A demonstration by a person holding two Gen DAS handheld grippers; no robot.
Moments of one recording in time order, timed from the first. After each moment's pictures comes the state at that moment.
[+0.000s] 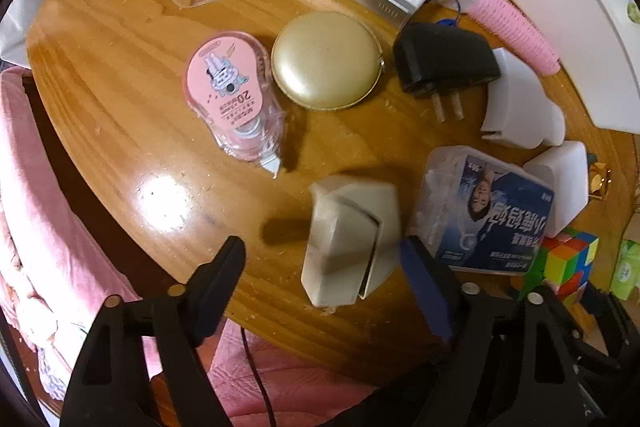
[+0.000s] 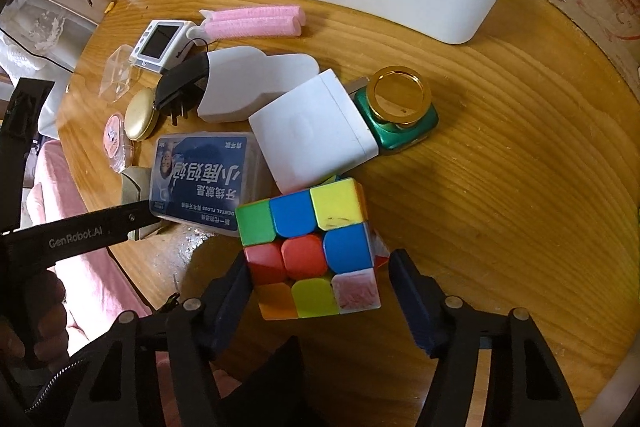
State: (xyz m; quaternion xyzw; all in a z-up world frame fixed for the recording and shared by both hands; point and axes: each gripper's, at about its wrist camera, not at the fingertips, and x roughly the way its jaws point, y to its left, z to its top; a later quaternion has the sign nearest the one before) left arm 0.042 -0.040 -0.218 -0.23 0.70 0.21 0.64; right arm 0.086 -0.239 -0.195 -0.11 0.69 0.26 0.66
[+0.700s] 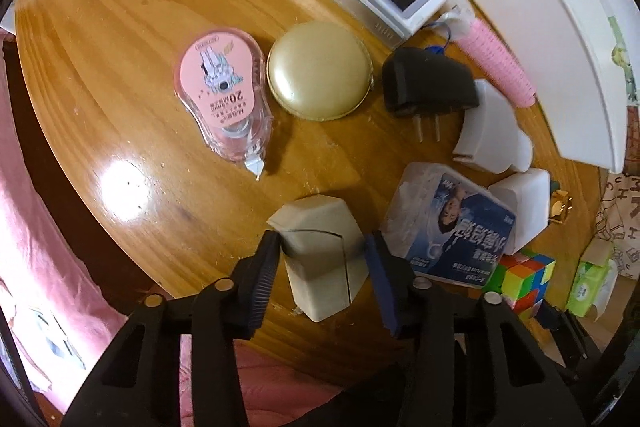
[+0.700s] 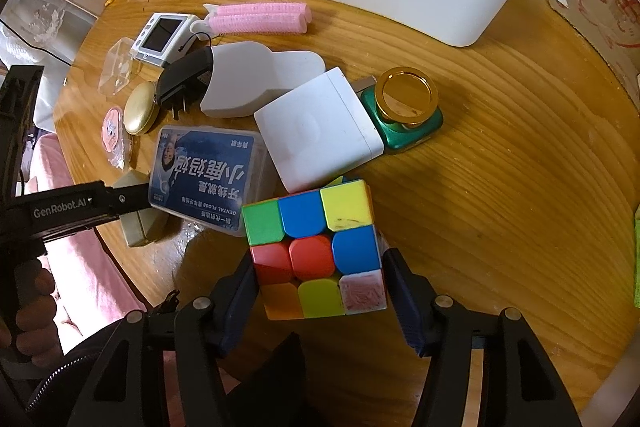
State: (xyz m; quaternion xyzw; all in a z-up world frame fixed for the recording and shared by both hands) left arm 0.026 -0.009 -0.204 -0.32 0.66 0.18 0.65; right arm 0.084 -0.231 -0.193 -0.13 0.69 0.26 0.66
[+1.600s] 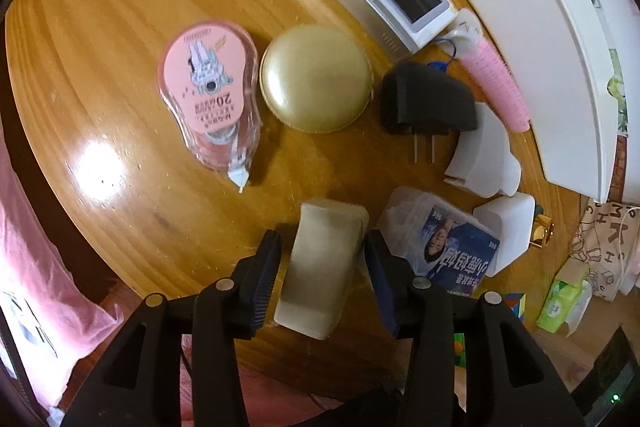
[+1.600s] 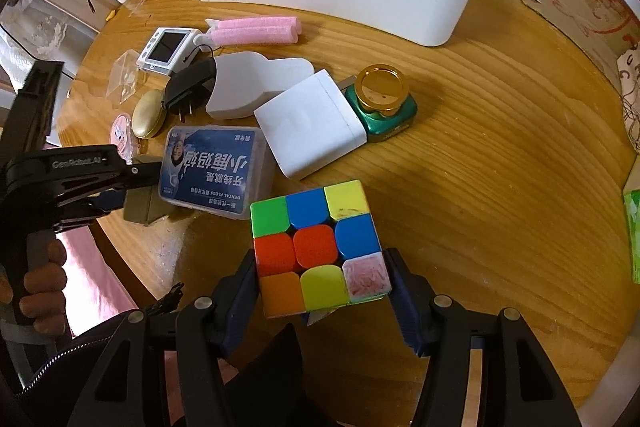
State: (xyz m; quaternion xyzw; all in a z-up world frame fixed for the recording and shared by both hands) left arm 0.010 0.026 -0.226 -0.37 0.65 0.18 0.64; right arm 0.070 -0.246 -0.177 -0.11 0.67 0.25 0.69
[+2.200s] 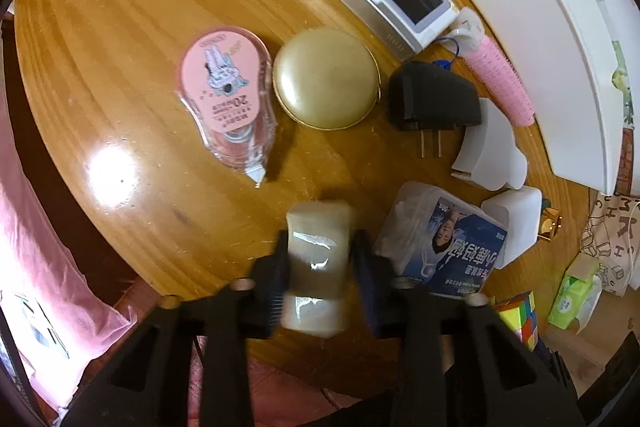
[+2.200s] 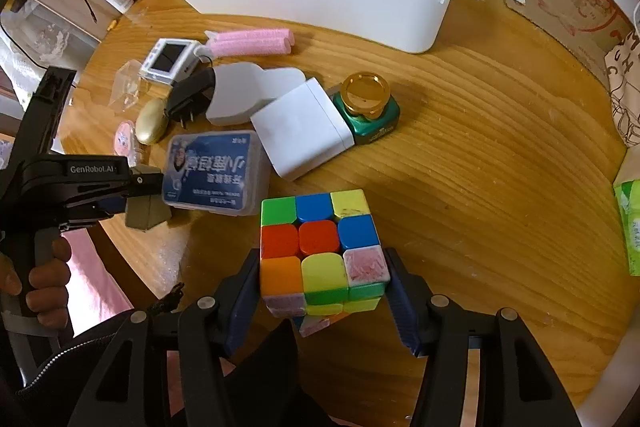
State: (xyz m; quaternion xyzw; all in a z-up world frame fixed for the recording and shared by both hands) left arm 0.007 0.014 -0.213 -0.35 0.66 0.19 0.64; right arm 0.067 -0.256 -0.165 -0.10 0.66 0.25 0.70
